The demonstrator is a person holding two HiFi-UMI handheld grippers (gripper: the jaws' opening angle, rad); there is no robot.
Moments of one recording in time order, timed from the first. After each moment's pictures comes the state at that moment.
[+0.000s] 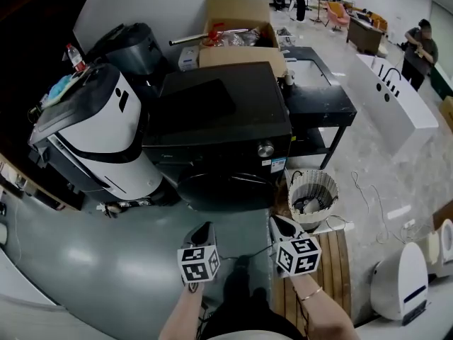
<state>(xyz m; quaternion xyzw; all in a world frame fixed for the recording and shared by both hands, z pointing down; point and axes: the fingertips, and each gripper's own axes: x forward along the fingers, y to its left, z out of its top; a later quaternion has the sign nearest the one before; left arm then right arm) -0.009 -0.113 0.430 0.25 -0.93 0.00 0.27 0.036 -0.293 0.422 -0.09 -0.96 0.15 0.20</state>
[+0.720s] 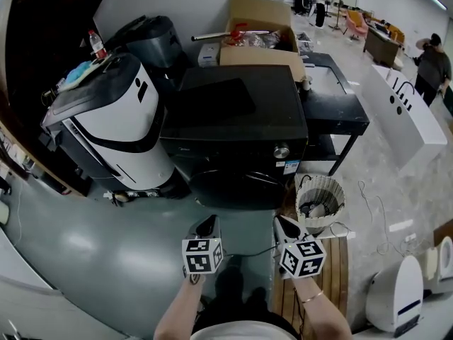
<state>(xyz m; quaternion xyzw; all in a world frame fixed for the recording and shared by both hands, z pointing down) -0.010 -0.086 0.414 0.24 -0.93 0.00 0.26 0.042 -0.257 0.397 -0.12 -0.96 0.14 0.18</state>
